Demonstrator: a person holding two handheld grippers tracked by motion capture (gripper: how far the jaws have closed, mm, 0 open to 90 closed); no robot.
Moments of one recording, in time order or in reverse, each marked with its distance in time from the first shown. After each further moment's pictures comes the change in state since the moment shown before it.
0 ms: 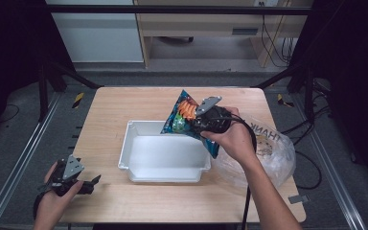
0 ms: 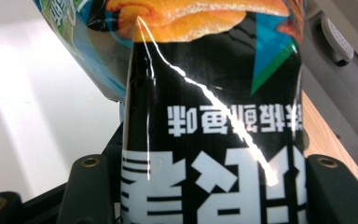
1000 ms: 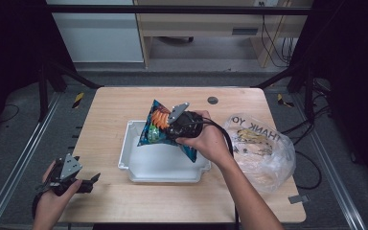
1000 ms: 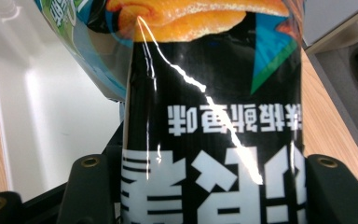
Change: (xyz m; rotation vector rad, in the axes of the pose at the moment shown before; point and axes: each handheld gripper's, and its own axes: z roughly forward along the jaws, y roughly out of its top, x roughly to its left) left arm 0.001 0.005 -0.006 -0.036 0.008 -0.002; right arm 0.040 0.041 0.044 -0.006 0.107 -0.125
